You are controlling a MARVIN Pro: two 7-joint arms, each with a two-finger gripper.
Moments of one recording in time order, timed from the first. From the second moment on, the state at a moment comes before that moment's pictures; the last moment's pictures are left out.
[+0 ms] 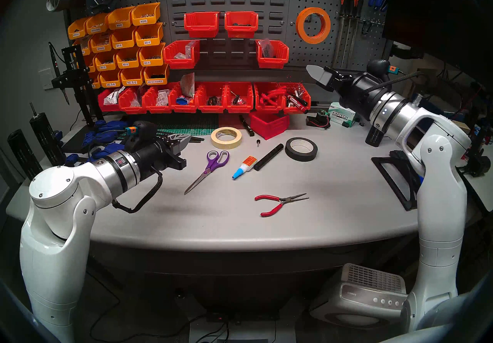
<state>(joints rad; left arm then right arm) 1.86 -1.12 -1.89 -2.33 -0.48 0.64 -0.49 -1.41 -1.13 1.78 -2.17 1.00 0.73 0.19</state>
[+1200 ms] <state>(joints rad) 1.86 -0.98 -1.77 -2.16 -0.39 0.68 -0.63 -1.41 -1.13 1.81 -2.20 1.02 0.73 0.20</state>
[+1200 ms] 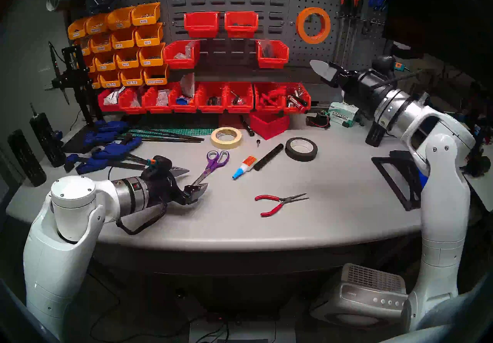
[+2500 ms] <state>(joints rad) 1.67 -0.94 -1.62 -2.03 -0.36 0.72 -0.67 -1.42 -1.13 1.83 -2.19 1.01 0.73 0.20</state>
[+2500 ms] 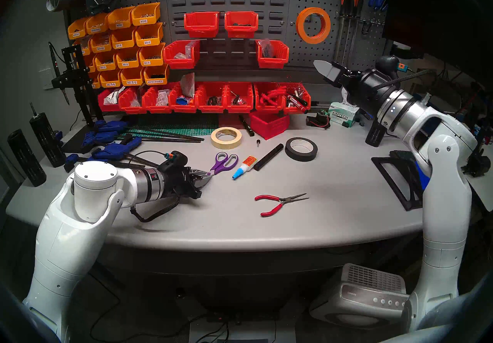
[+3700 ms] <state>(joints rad) 1.68 -1.08 -1.77 -2.15 -0.45 0.61 -0.57 -1.39 -1.13 1.77 -2.15 1.00 0.73 0.21</state>
